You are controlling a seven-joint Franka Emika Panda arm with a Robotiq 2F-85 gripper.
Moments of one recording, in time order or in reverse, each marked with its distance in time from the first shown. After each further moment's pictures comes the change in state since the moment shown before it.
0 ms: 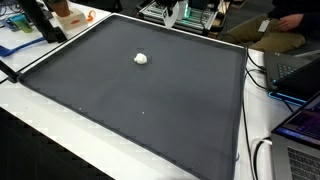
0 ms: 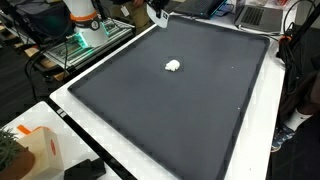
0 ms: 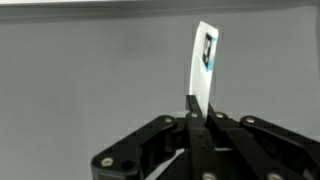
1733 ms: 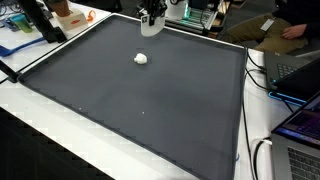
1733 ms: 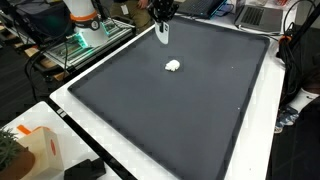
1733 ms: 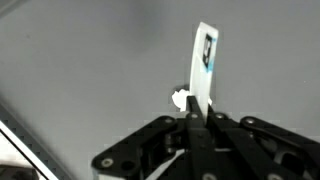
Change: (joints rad) arm -0.032 -0.029 0.049 -0.147 -0.398 0.401 0.633
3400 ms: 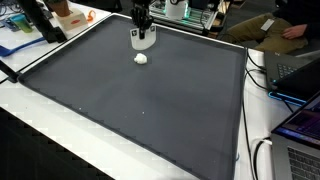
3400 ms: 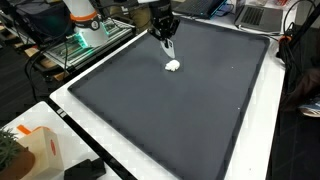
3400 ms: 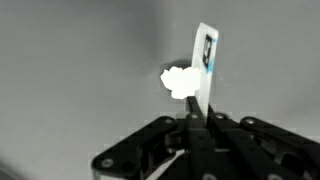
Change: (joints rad) arm -0.068 0.123 -0.042 -0.054 0.180 0.350 -0.226
